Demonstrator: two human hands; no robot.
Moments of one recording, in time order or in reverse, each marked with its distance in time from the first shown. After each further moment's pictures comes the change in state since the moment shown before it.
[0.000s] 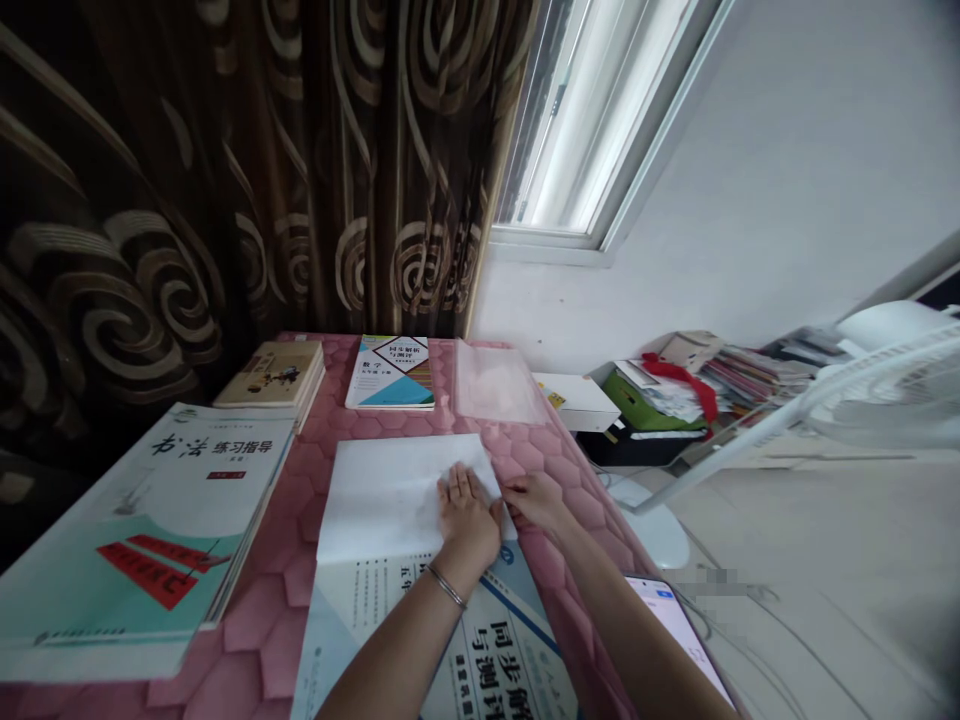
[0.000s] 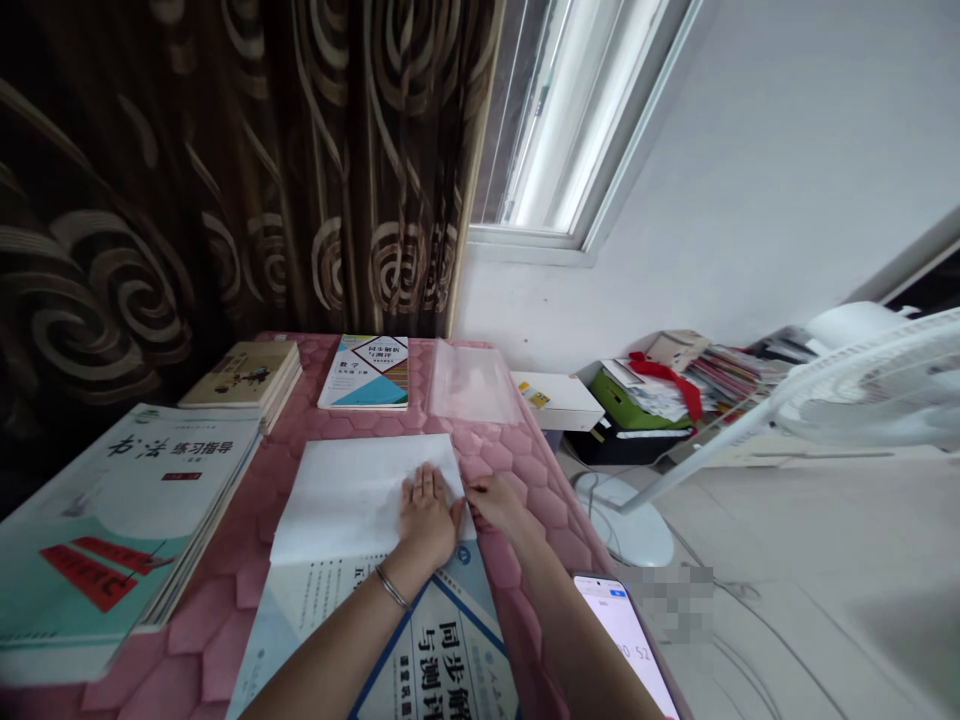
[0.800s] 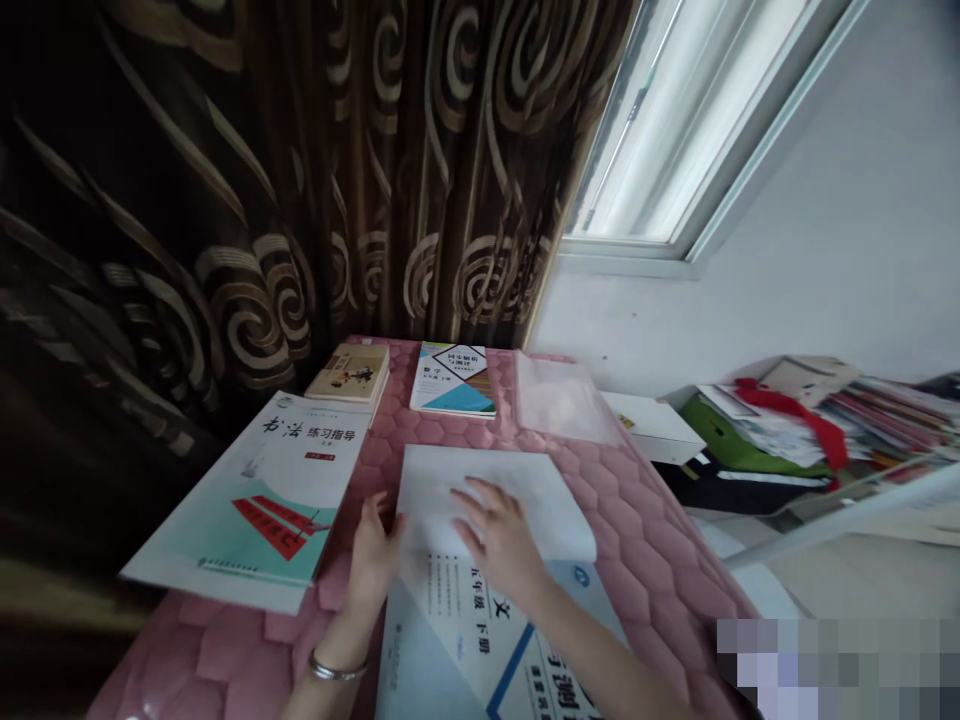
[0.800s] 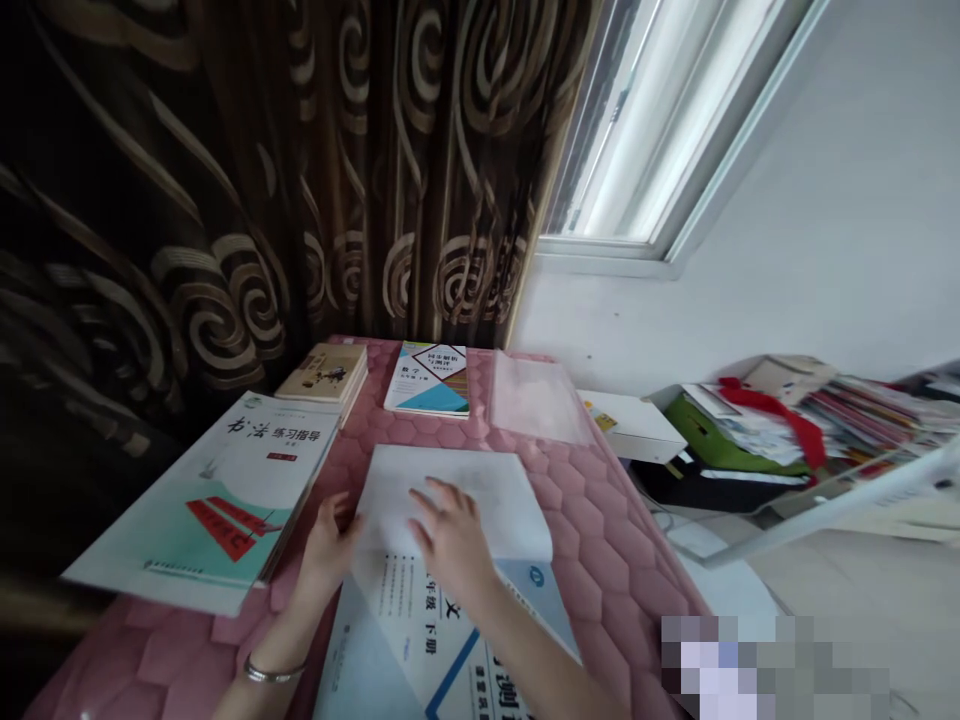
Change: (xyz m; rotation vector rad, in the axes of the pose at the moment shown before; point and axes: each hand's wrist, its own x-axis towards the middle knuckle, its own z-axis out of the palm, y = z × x) left_hand -0.091 -0.203 -0.068 -0.719 0.513 -0.438; right_hand -0.076 -0.081 0.121 -0.670 0.096 -0.835
